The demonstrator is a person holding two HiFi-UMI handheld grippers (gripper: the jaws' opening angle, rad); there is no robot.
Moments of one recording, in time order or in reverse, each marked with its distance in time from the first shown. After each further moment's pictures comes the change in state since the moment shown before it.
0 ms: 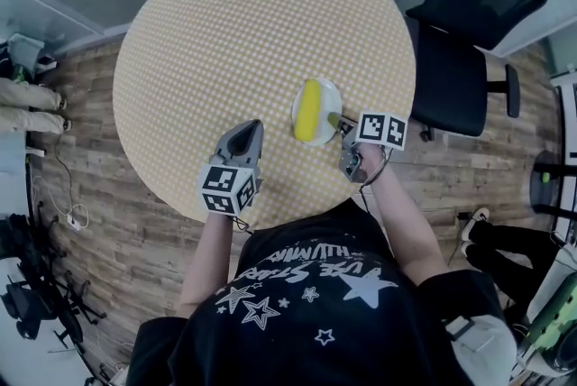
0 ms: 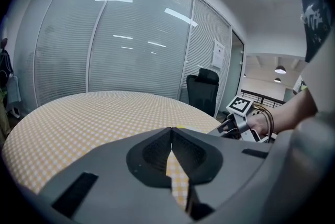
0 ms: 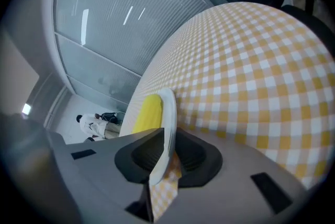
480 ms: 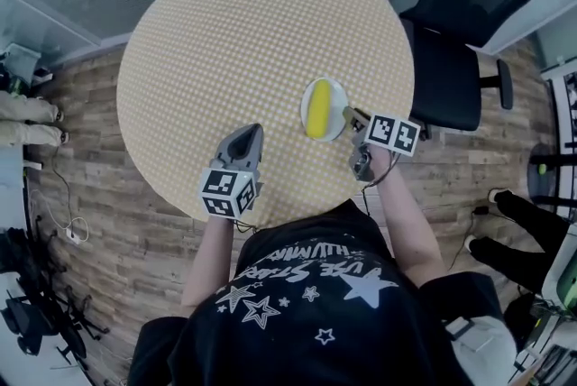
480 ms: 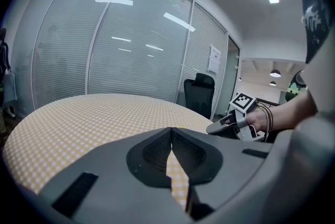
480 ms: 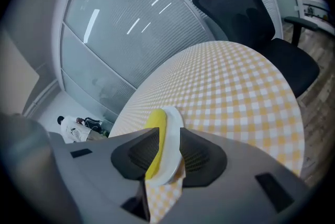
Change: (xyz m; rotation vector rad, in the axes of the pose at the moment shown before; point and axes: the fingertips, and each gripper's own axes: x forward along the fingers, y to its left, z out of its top) left arm -0.034 0.013 0.000 0.000 -0.040 -0.046; right arm -0.038 0.012 0.014 -0.095 -0.198 -0.146
